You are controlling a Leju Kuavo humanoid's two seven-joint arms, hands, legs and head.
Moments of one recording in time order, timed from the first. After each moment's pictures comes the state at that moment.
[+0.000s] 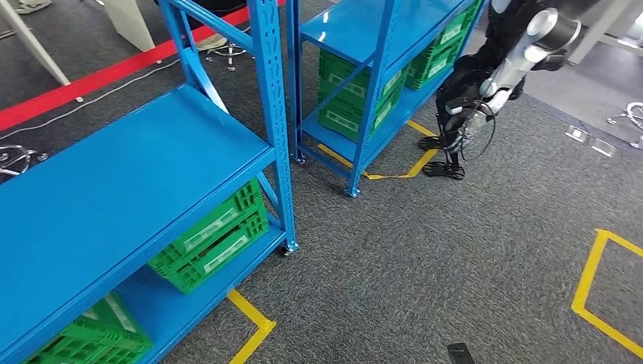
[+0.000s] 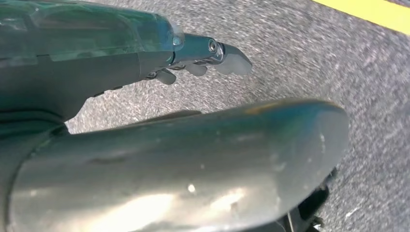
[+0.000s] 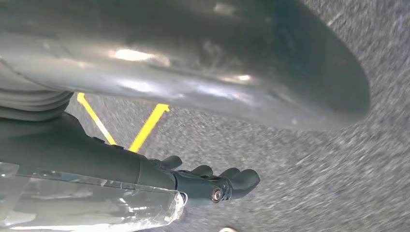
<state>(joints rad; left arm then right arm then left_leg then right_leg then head) -0.13 -0.05 -1.12 -0.20 0.79 0.33 -0.10 -0.08 -0.15 0.29 -0.23 -0.18 -0.37 0.14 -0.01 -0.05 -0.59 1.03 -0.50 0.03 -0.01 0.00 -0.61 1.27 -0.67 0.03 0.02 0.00</state>
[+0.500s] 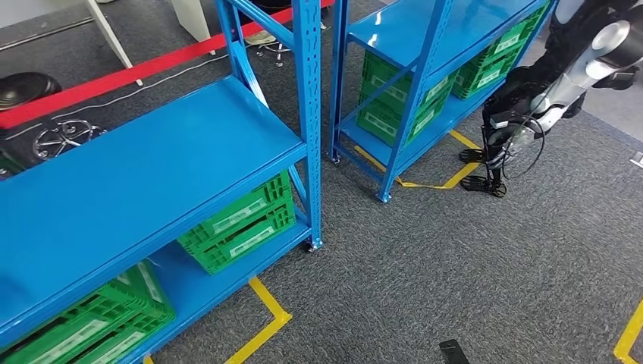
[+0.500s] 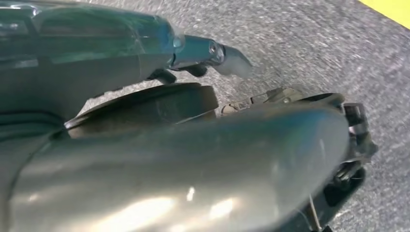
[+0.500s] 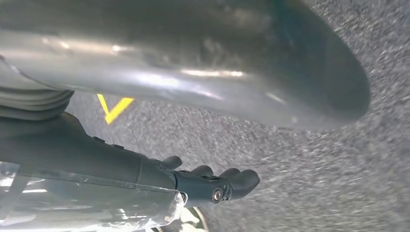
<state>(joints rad) -0.12 -0.06 -1.12 -0.20 0.78 0.33 -0.09 -0.08 -0.16 0.34 -0.23 -0.14 -0.34 0.16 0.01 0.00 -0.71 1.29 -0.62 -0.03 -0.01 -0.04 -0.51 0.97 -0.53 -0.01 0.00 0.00</state>
